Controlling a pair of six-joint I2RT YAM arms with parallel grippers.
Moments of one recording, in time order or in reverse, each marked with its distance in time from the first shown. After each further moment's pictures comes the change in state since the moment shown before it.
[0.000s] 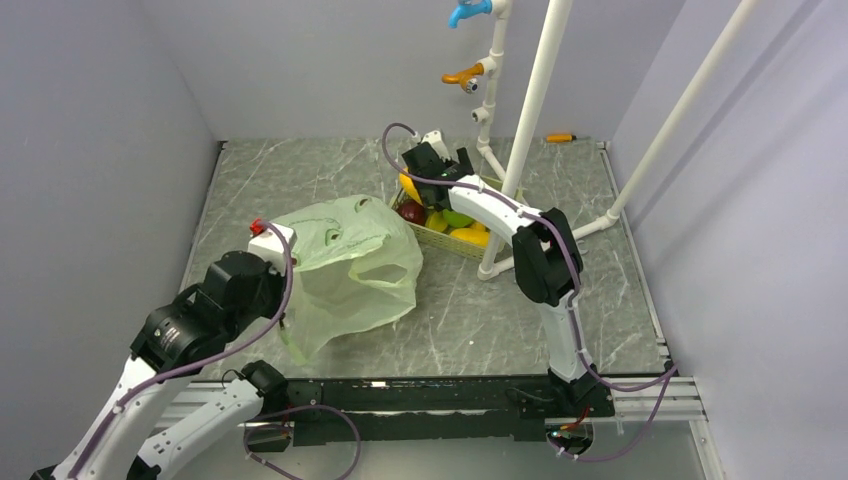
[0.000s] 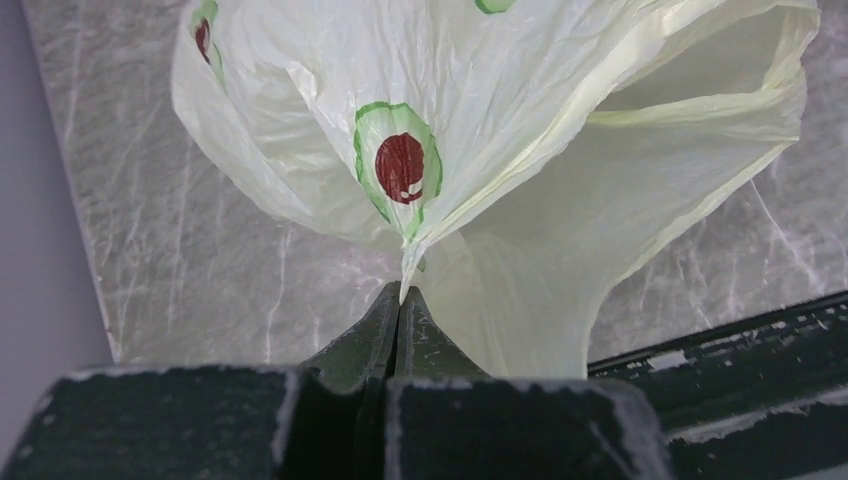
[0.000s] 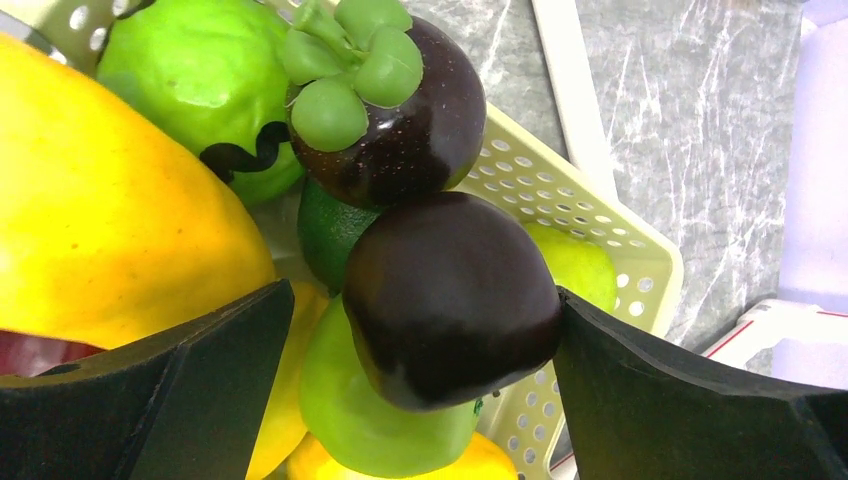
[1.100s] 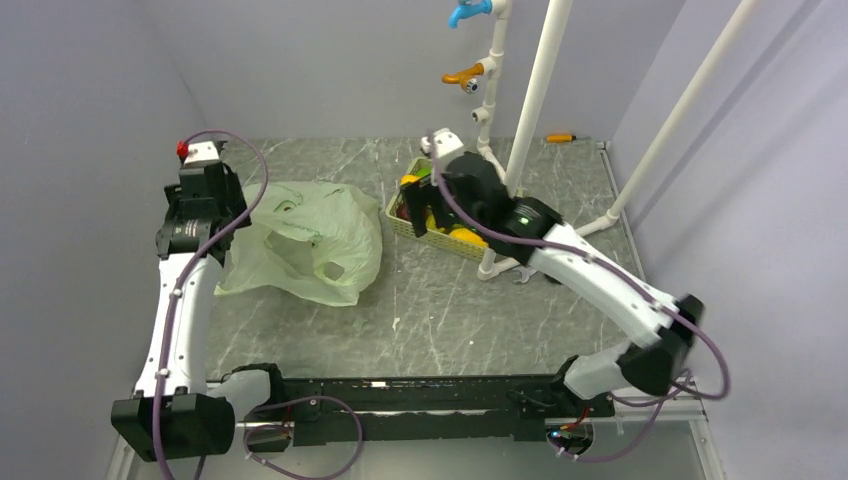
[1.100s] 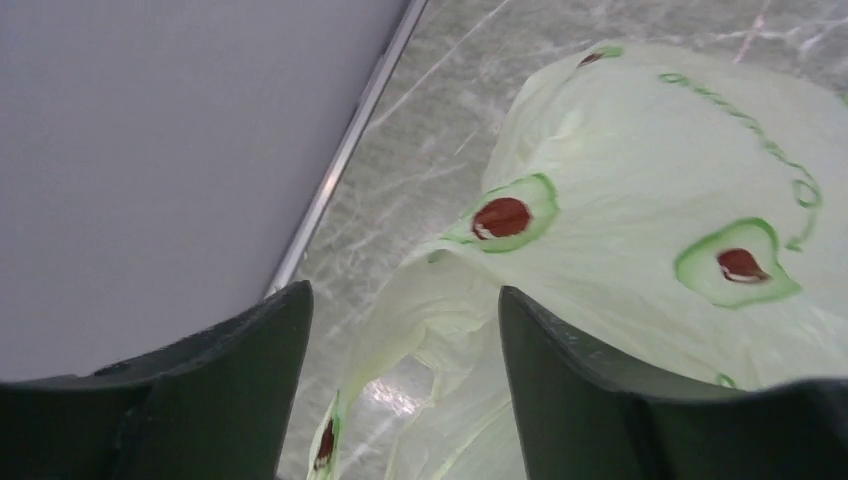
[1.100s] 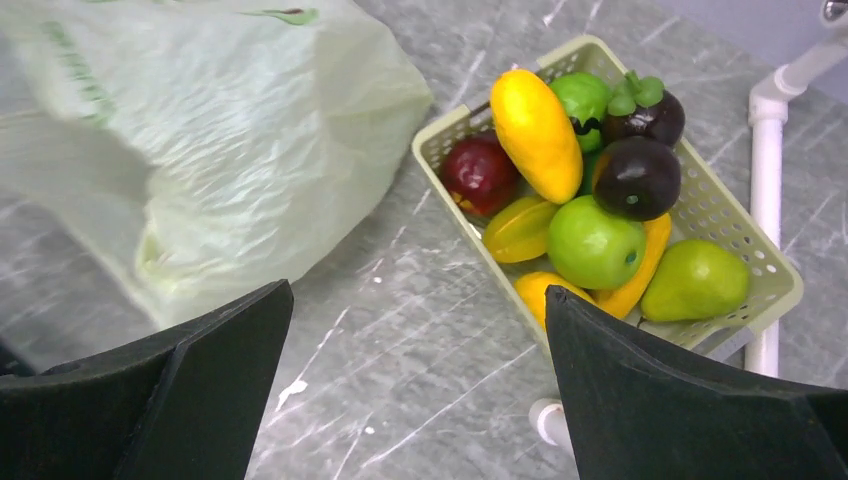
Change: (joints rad) left arm 0.703 0.446 0.108 0.394 -0.158 0.062; right arm 0.207 -0.668 -0.297 -0.003 -0.420 0.009
